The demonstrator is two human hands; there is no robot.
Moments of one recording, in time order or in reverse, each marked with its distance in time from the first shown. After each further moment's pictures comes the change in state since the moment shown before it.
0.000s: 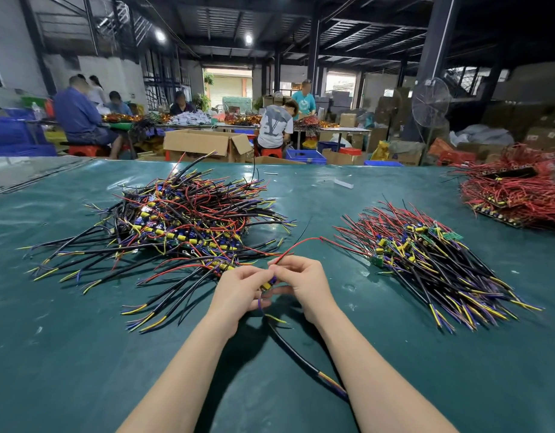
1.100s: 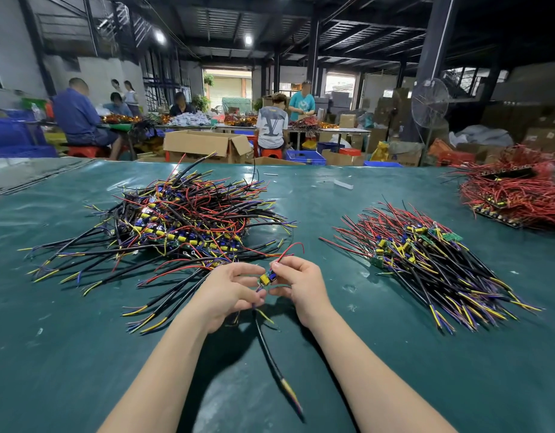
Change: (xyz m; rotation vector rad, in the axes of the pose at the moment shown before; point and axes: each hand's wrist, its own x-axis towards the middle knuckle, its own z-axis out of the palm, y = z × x) left_hand 0.002 0.011 -0.021 0.027 -0.166 -0.093; right_hand -0.006 -0.008 0.008 0.093 0.075 0.082
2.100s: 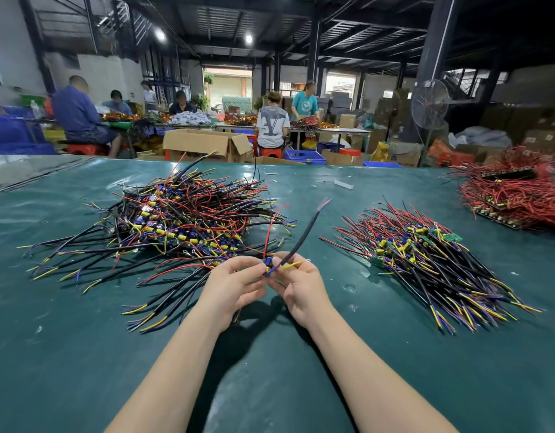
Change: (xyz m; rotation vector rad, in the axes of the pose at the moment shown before) left_hand -0.004 0.003 0.012 -0.187 0.141 0.046; right_hand 0.006 0.008 0.005 0.248 -0.036 0.047
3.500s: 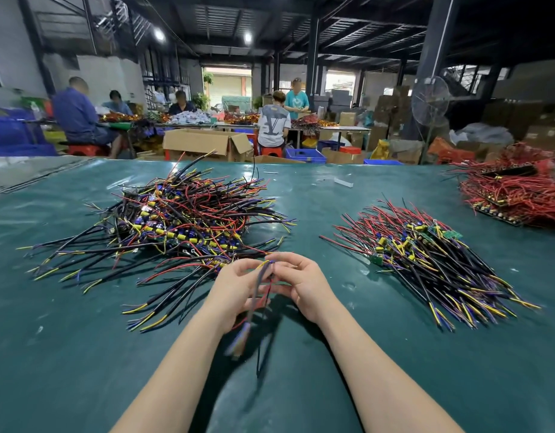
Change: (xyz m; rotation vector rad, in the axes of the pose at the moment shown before) left_hand -0.001 -0.003 0.006 0.104 -0.074 -0.013; right_hand 0.000 -0.009 -0.013 -0.209 -0.141 -0.007
